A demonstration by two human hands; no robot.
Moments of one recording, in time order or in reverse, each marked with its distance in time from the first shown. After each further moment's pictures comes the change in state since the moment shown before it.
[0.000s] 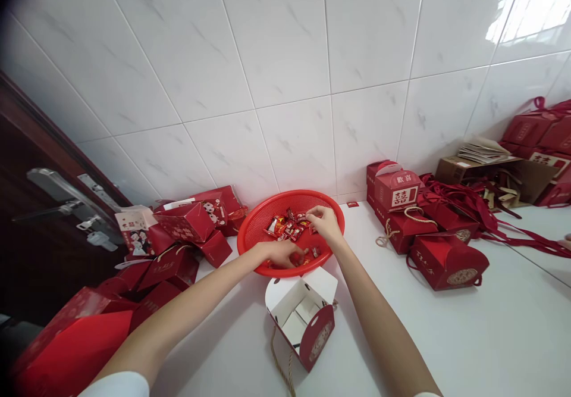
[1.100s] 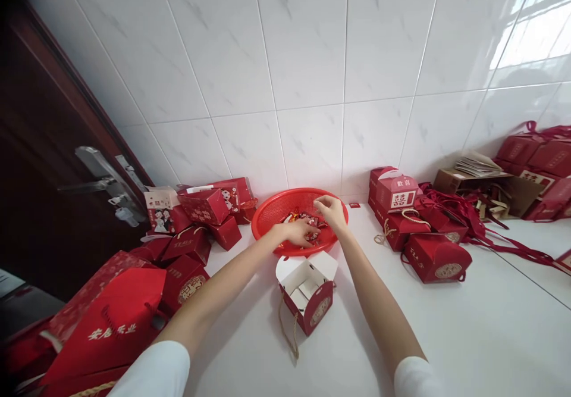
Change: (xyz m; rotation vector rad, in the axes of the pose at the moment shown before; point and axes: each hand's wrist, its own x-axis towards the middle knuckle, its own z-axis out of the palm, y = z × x) left_hand -0.018 0.048 -0.014 0.128 0.266 -0.060; right_hand -0.010 -0.022 -0.003 -0.070 0.019 -0.158
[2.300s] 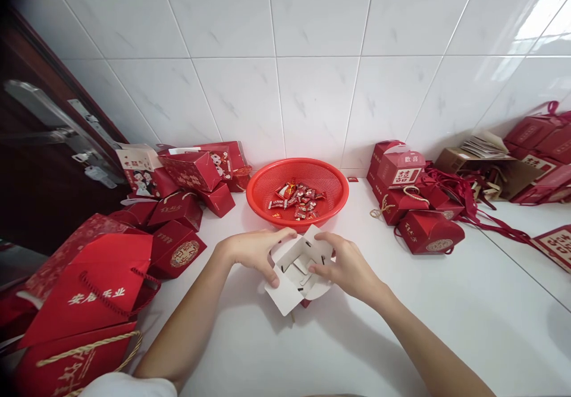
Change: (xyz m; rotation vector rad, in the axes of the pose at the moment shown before) left_hand -0.116 0.008 0.051 -0.510 -0.101 0.003; right_hand -0.161 -0.037 -0.039 -0.618 -0.454 0.109
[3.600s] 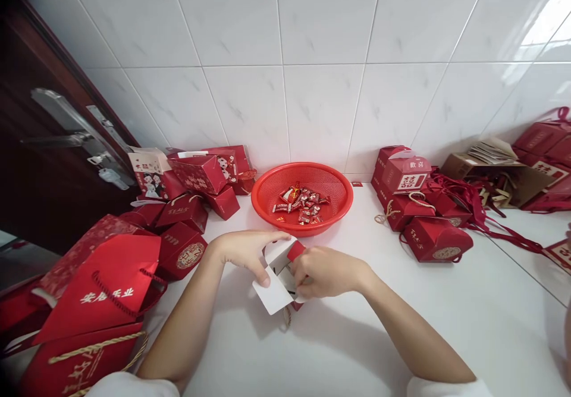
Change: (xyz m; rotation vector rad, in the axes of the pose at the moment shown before) left_hand -0.015 -0.015 -0.014 0.026 0.034 -0.014; right_hand 0.030 -0.042 0.001 -0.236 -0.405 -0.555
